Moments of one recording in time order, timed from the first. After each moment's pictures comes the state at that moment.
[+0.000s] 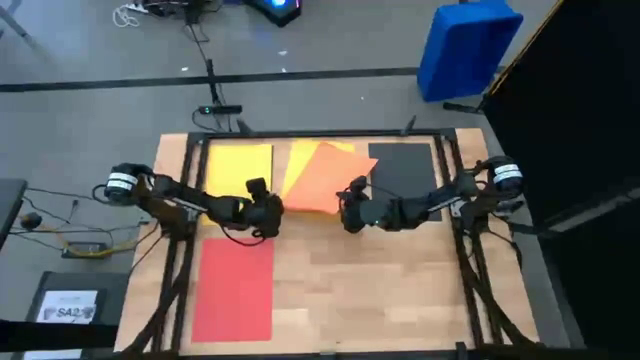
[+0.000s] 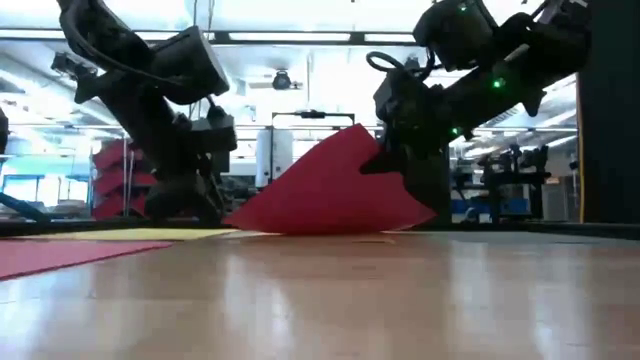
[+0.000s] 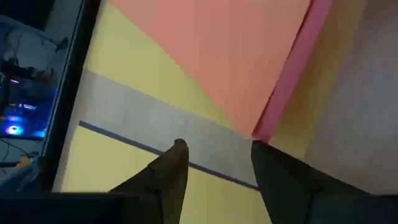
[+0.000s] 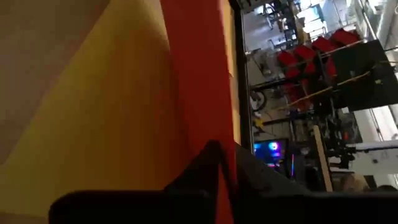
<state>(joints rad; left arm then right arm) -0.05 1.48 0.58 -0.15 -0.66 0.00 0.09 1.69 0.67 0.55 0.71 -0.81</state>
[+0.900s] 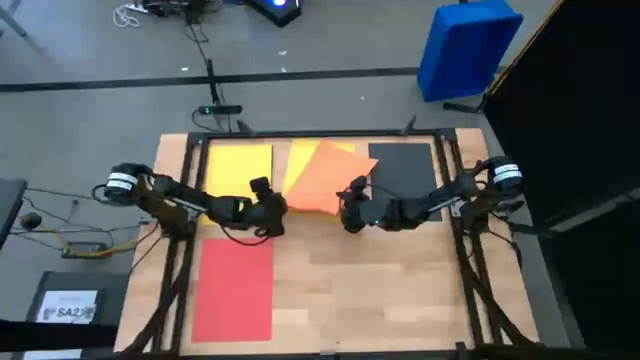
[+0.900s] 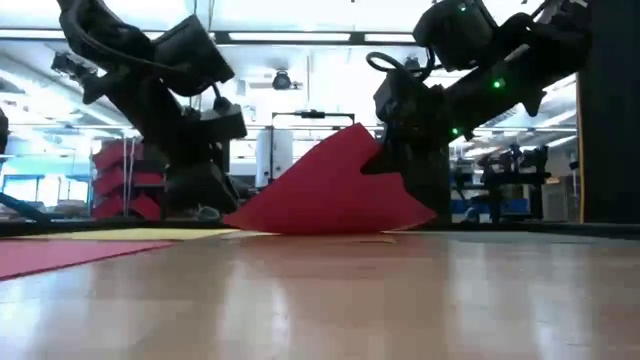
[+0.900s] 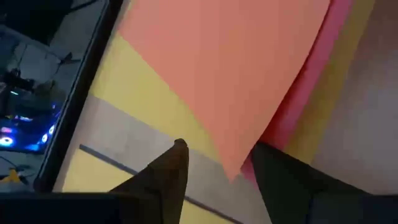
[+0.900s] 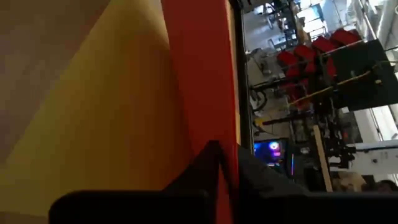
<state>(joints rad) -0.05 1.48 0.58 0.01 -0.66 0.02 0.09 1.69 0.67 0.55 0.71 -0.81</state>
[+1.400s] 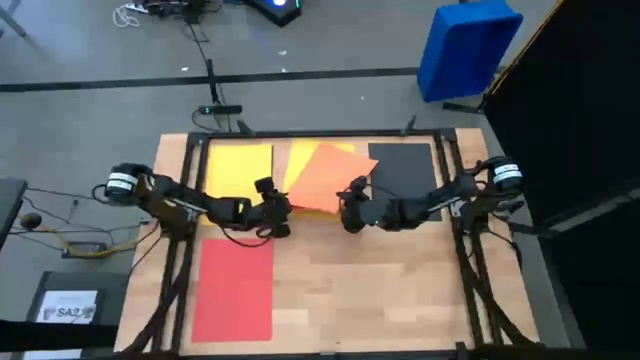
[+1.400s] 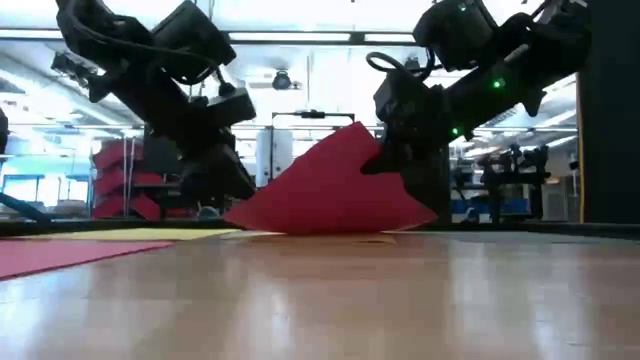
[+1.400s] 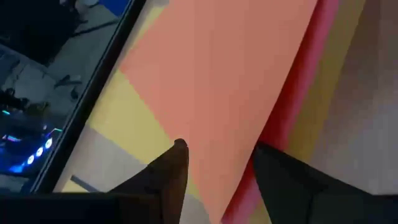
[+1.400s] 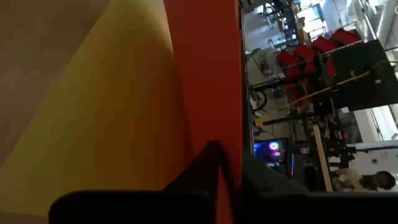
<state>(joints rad) -0.06 1.48 0.58 0.14 -0.65 0.05 0.09 1.69 0.67 0.55 0.71 -0.81</state>
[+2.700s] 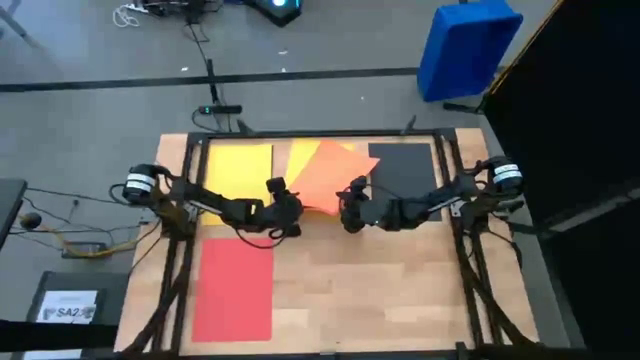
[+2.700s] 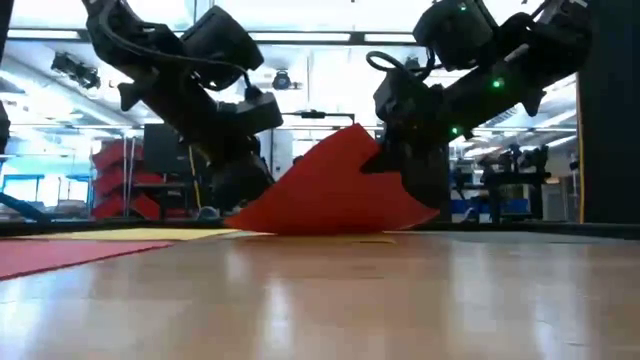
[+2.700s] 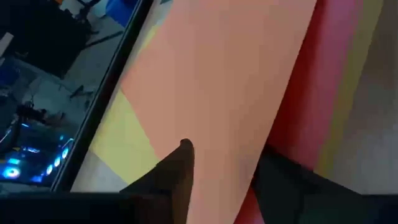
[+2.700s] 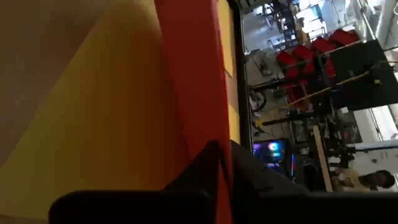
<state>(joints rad) -0.06 1.63 0.69 0.19 -0.69 0.13 0.09 1.69 0.67 0.55 0.71 -0.81</state>
